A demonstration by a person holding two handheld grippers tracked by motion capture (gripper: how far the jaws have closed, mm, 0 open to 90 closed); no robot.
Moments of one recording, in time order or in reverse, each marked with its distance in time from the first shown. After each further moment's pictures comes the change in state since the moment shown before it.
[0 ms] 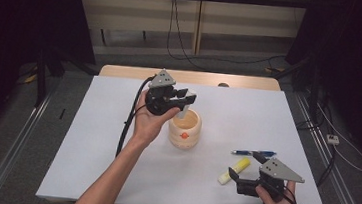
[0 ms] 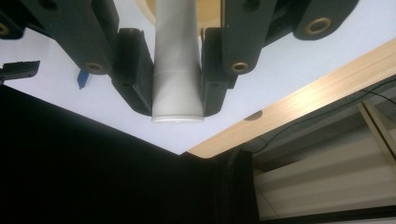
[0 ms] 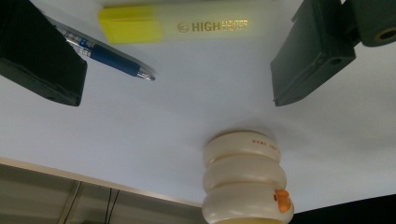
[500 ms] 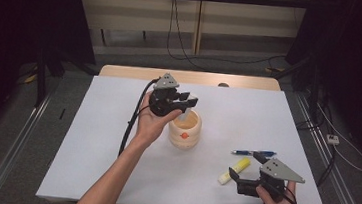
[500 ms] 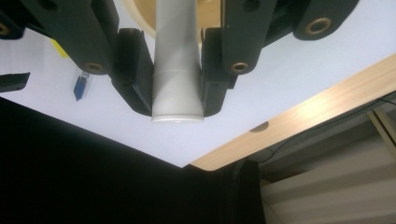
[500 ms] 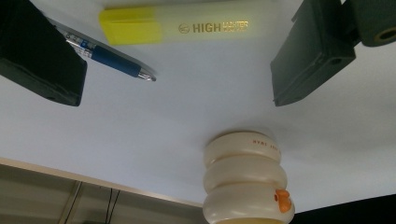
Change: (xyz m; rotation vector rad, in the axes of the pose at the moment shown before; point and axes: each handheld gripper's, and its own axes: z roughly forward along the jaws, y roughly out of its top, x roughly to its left) left arm 0.007 -0.014 0.017 0.046 -0.029 -0.003; right arm 0.000 0.000 -0.001 0.000 -0.003 0.001
